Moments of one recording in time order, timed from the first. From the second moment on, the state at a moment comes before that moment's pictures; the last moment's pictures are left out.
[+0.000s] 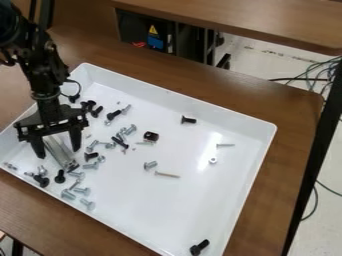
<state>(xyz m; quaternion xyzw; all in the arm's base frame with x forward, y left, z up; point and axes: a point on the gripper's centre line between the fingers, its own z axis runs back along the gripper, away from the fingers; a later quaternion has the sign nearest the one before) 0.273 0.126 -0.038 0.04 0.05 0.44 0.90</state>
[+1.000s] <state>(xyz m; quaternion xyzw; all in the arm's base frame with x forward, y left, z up) 0.279 0.144 -0.043 0.02 0.04 0.29 0.96</state>
